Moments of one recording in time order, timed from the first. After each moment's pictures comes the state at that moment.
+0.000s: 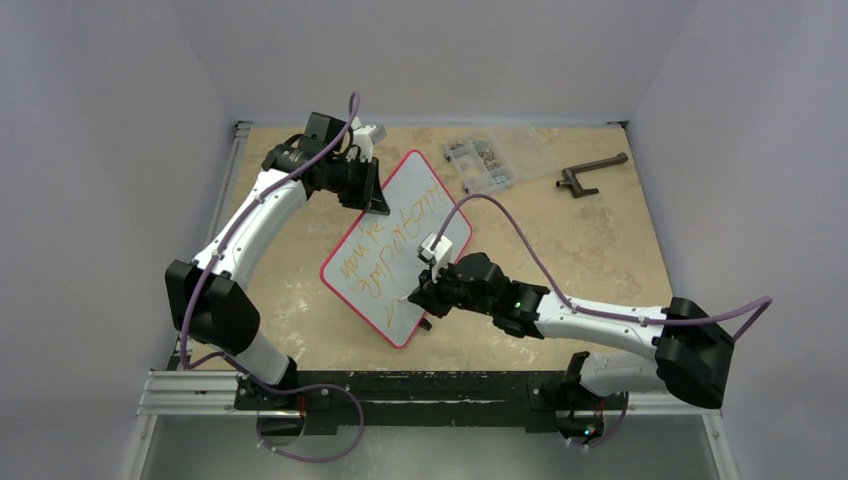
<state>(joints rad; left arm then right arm) -0.34 1.60 1.55 -0.89 0.46 -0.17 1.05 1.25 0.66 0.17 -0.04 0.23</state>
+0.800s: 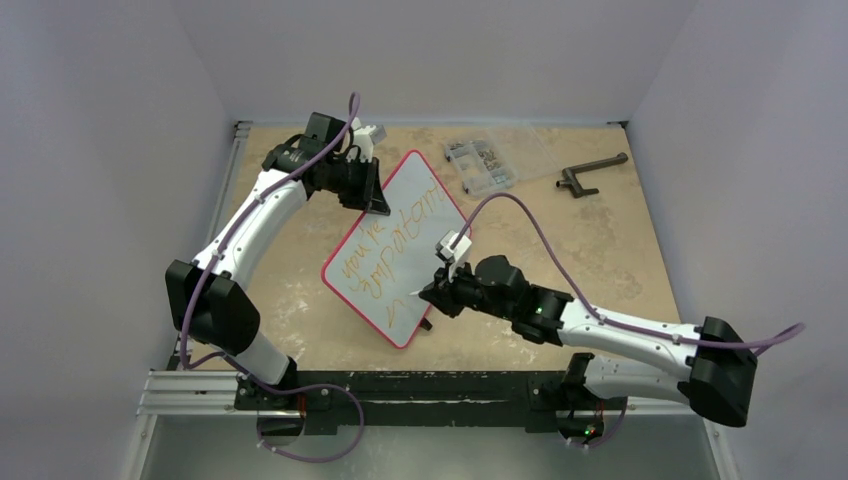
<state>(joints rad) -0.34 1.60 1.55 -0.89 0.46 -0.18 1.05 1.11 0.62 0.09 0.00 0.25</state>
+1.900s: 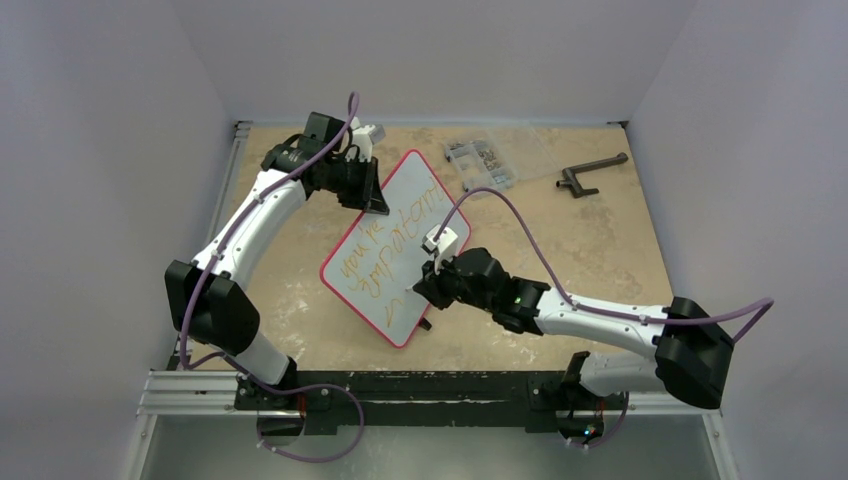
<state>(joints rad) -0.34 1.59 1.55 -0.89 0.46 -0.17 1.03 1.25 0.68 0.13 0.06 0.25</state>
